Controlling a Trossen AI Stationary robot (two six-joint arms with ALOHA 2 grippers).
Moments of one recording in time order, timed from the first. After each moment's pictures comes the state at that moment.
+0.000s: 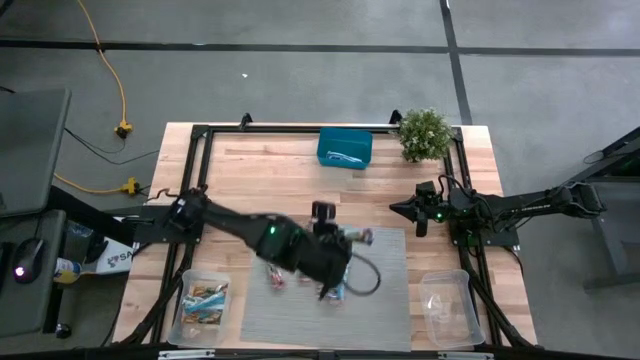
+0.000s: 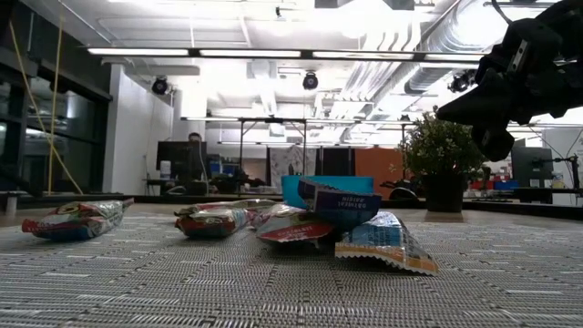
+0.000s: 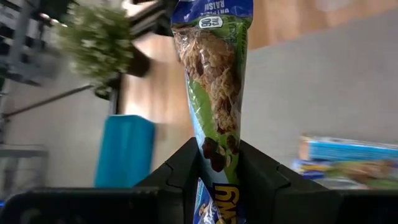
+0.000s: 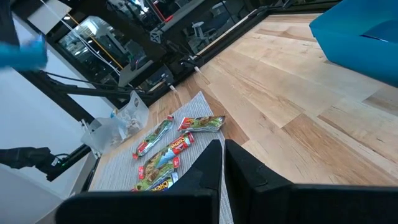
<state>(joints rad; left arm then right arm) -0.40 2.07 2.30 -1.23 -0.69 -0.01 0.01 0.47 0.01 0.31 0.12 0.65</state>
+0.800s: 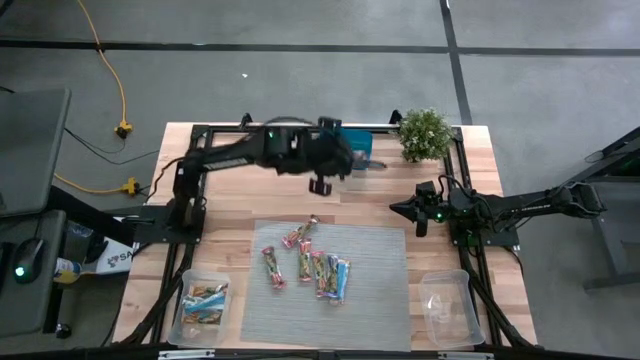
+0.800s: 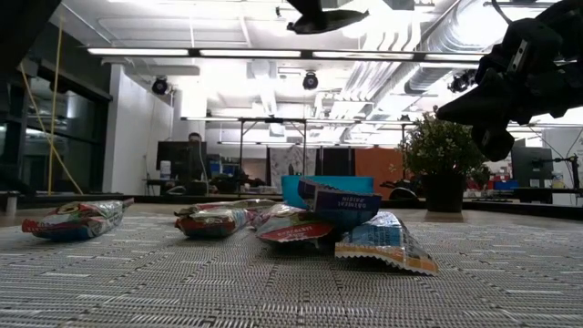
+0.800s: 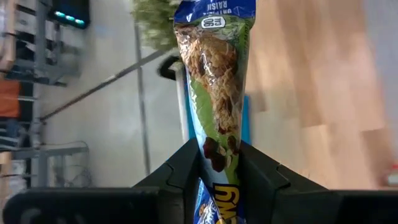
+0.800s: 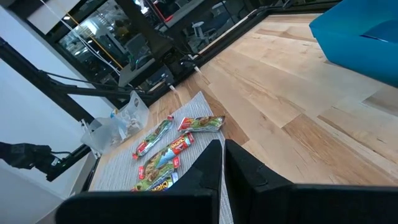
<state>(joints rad) 0.05 1.99 2.36 -1.22 -0.50 0.54 0.01 0.47 0.01 0.31 0.12 0.65</state>
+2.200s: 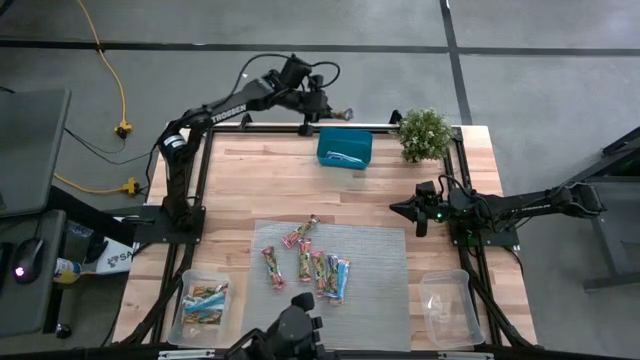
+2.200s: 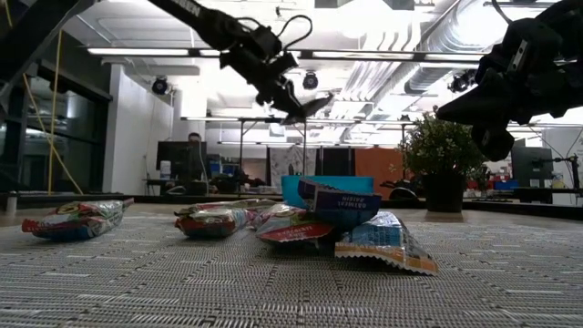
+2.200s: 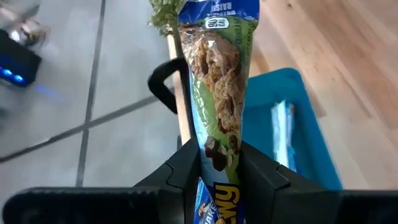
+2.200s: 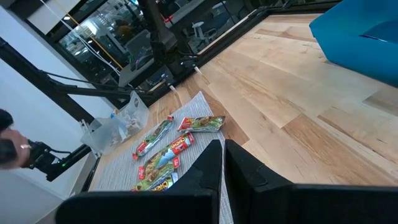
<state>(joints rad) 0.70 1.95 1.76 -0.48 0.42 0.89 0.01 0.47 0.01 0.31 0.12 0.65</state>
